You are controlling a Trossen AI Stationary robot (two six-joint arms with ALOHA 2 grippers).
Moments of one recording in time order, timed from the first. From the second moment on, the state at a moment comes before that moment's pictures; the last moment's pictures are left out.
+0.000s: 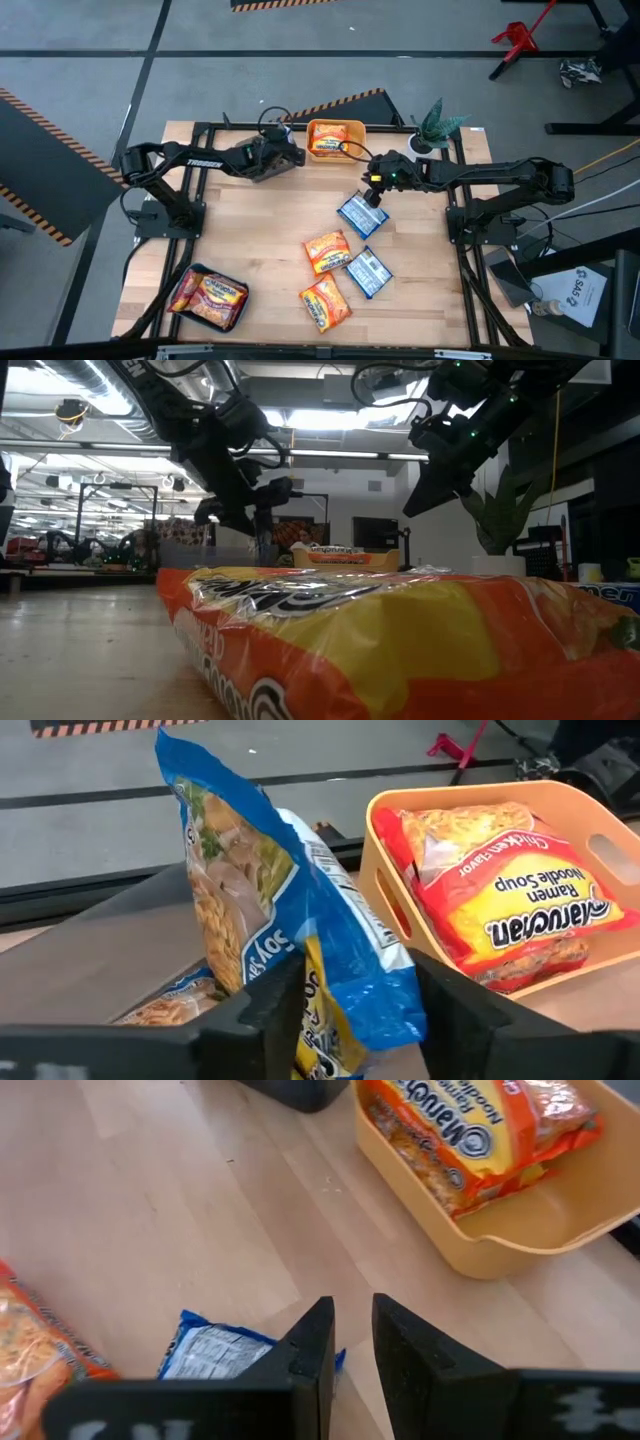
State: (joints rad) left arm 0.42 1.56 0.79 0.12 -0.55 -0.64; right arm -0.22 1.29 0.75 -0.21 0.17 0.21
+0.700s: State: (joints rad) left arm 0.49 1.42 0.79 0.10 -0.35 -0.60; right arm -0.22 1.29 0.75 -0.20 0.14 0.21
